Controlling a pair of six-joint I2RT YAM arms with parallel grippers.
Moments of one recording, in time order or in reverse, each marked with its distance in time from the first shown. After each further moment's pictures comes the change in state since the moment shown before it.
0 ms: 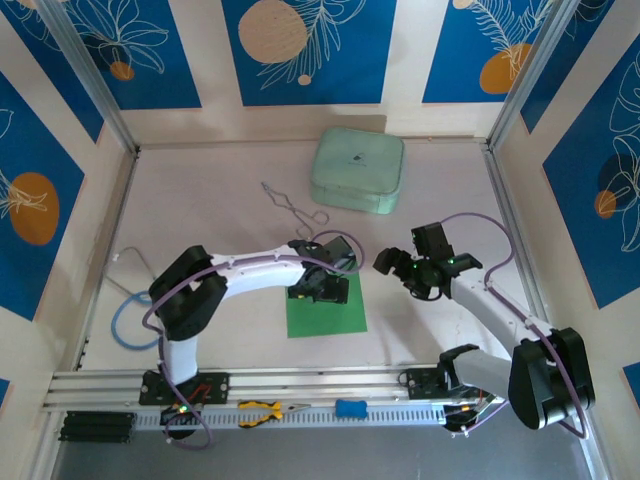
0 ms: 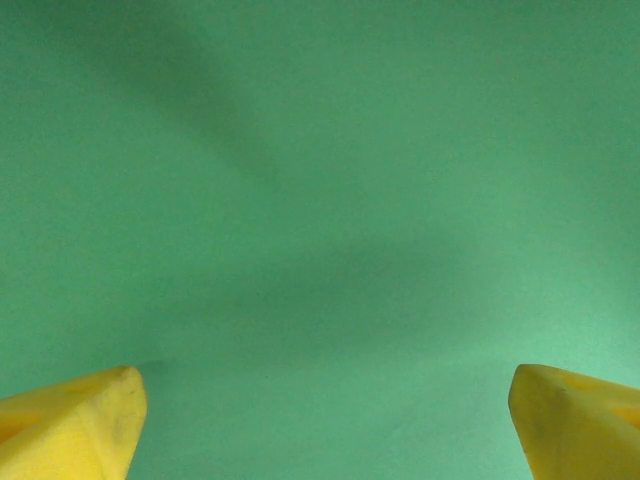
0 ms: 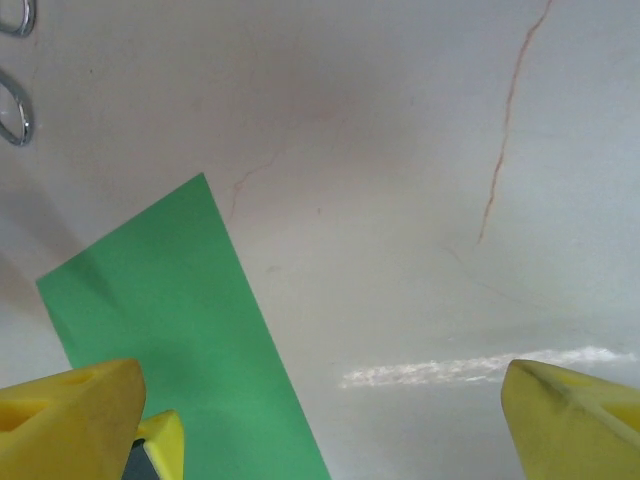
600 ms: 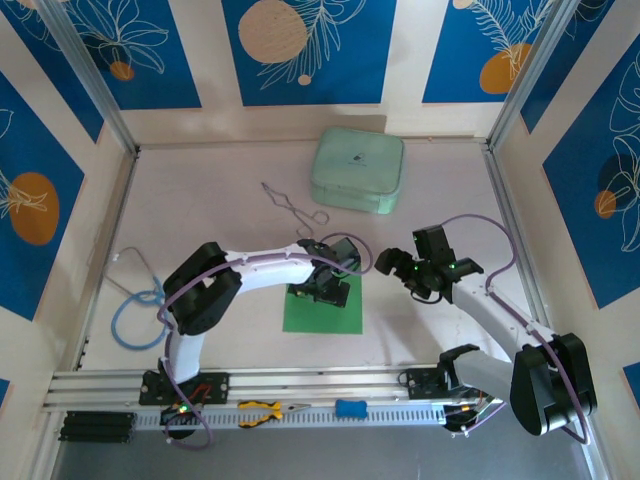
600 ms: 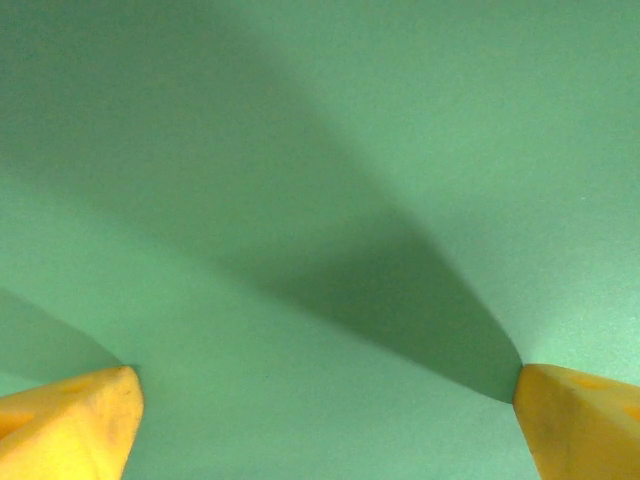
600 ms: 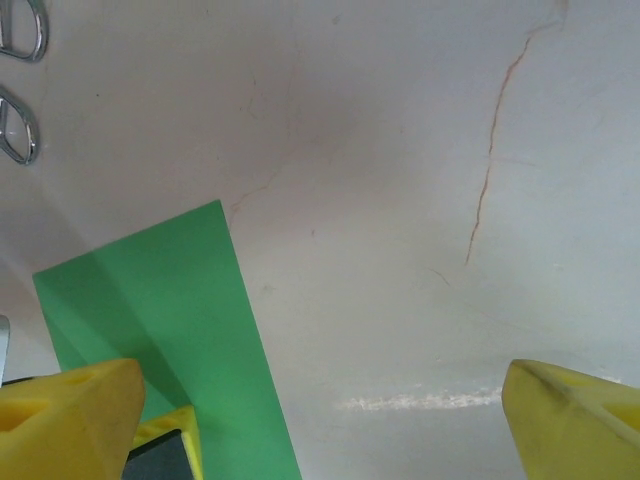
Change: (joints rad) left arm 0.009 0.080 0.053 -0.042 -0.052 0.159; right arm 0.000 -0.027 -0.037 0.055 0.022 -0.004
